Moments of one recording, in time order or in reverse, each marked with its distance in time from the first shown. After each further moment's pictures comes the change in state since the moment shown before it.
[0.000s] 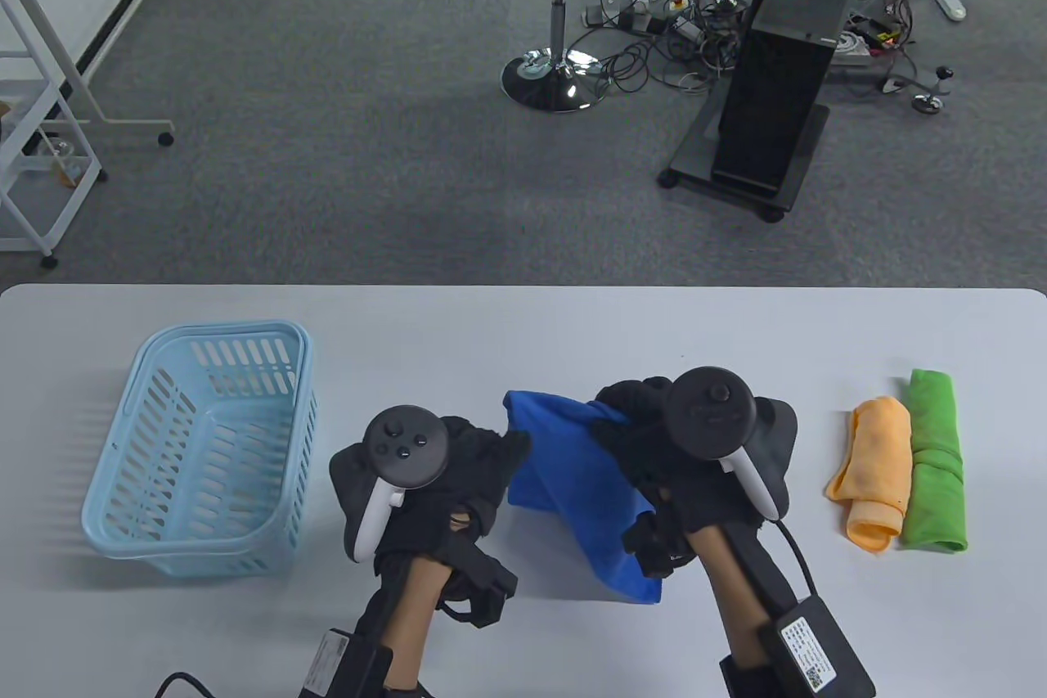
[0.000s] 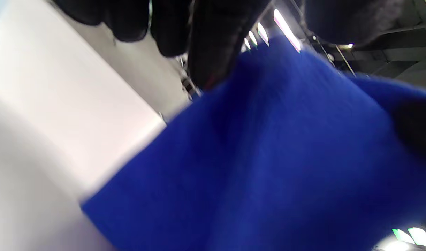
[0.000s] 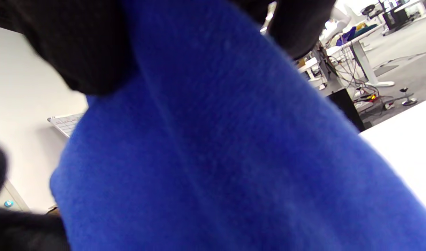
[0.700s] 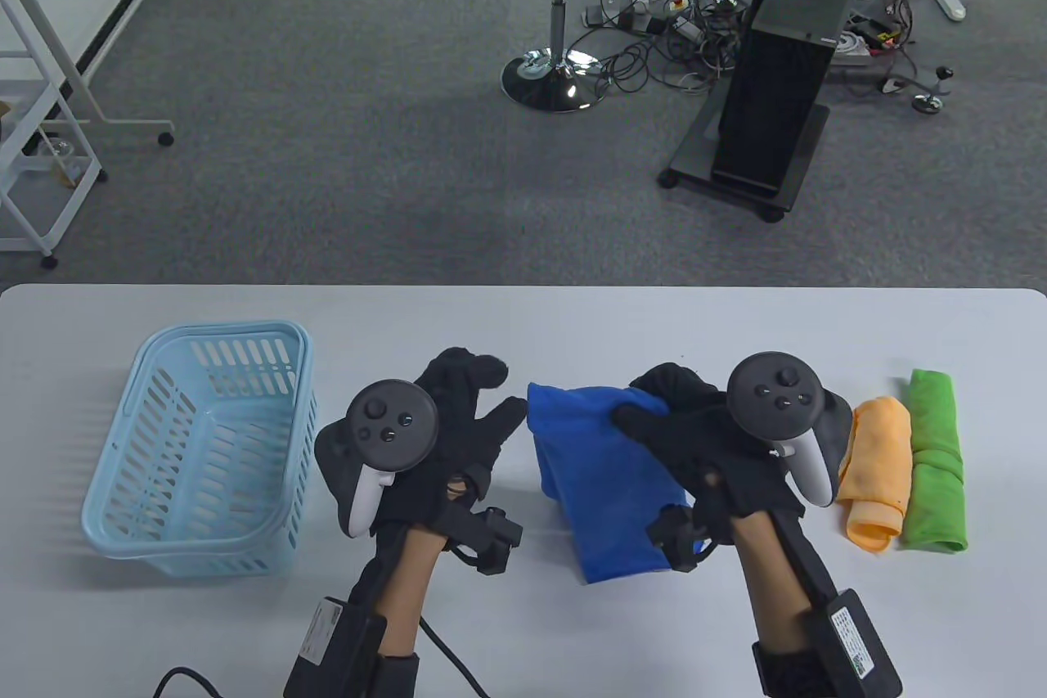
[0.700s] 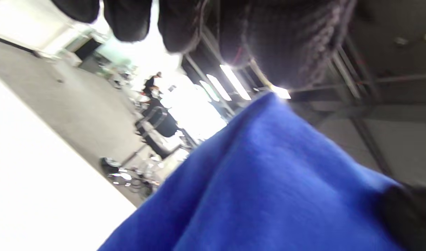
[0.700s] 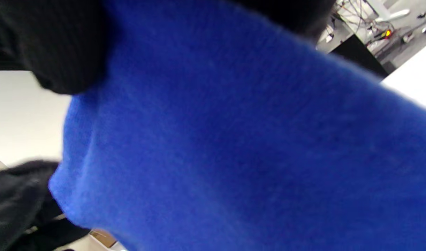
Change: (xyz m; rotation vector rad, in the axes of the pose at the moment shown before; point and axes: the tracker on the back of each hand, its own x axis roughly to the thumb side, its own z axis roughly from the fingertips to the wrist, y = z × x) left_hand 0.031 0.037 -0.003 0.187 -0.261 -0.095; right_hand -0.029 -0.017 -0.013 0.078 -0.005 -0.226
